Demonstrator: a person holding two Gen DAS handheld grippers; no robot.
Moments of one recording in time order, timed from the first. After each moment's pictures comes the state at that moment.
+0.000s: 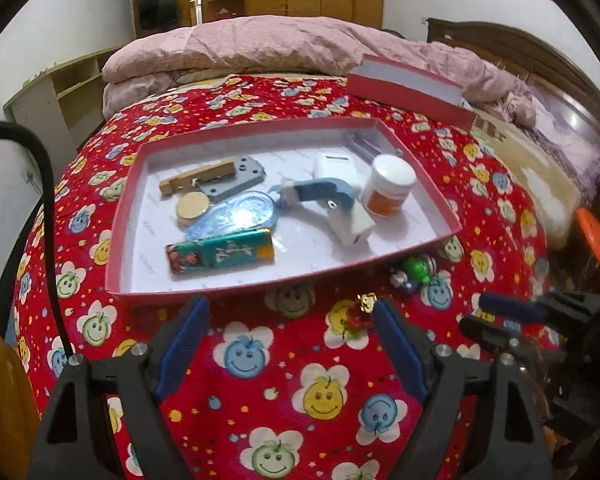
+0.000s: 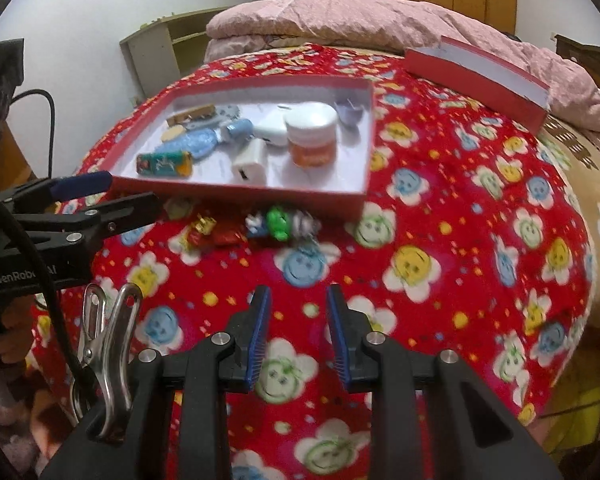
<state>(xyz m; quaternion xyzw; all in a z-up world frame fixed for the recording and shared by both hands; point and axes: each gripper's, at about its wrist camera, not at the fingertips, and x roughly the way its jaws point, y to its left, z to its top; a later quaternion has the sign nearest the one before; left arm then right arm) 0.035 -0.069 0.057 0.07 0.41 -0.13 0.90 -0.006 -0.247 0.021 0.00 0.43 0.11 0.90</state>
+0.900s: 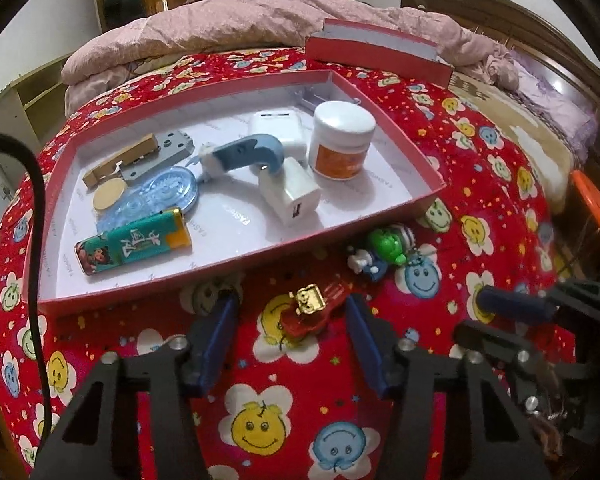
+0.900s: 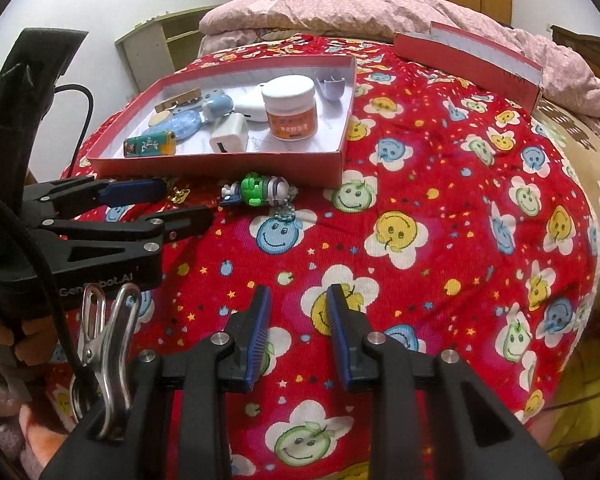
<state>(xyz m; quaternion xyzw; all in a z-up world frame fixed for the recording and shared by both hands) 0.047 -0.114 0.019 0.10 0.43 -0.17 0.88 -0.014 -0.260 0.001 0.01 0.43 0.11 0.90</state>
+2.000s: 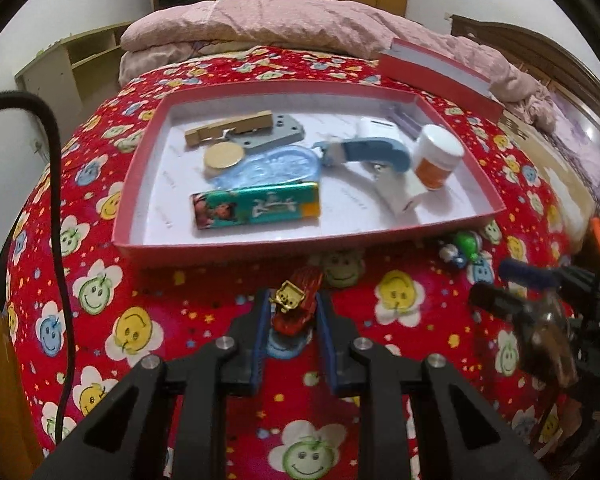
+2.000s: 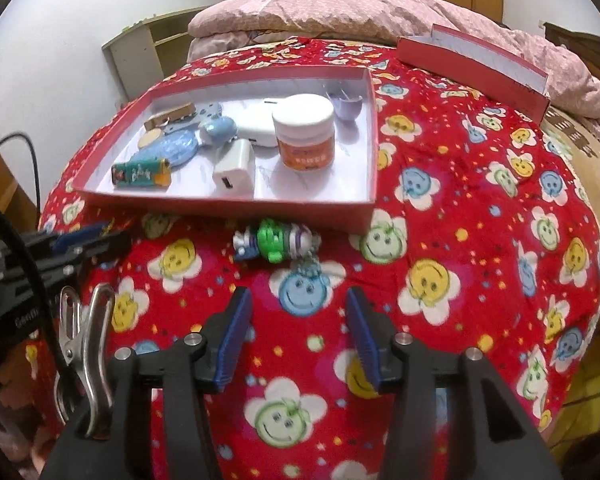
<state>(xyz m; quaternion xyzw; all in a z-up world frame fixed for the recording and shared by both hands) 0.043 -0.037 0.025 0.04 0.44 -0.10 0.89 0.021 -0.234 0.009 0.01 0.43 0.09 0.90</state>
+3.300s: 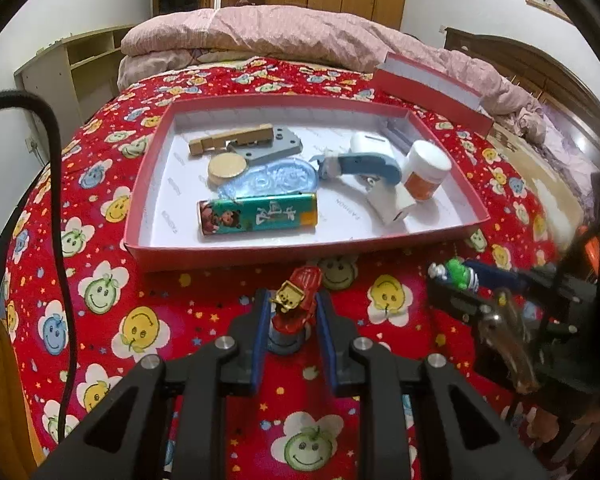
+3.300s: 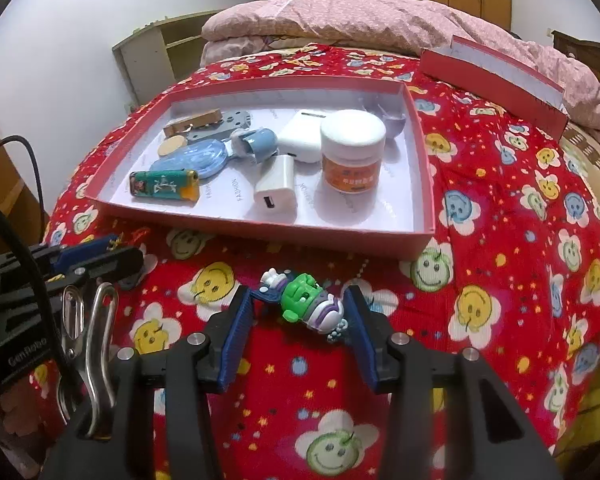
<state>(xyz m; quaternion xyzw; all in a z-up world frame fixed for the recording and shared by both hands) 0.033 -0.033 0.038 0.02 0.42 -0.12 0.90 0.028 -0.207 0.011 0.01 0.42 0.10 0.90</state>
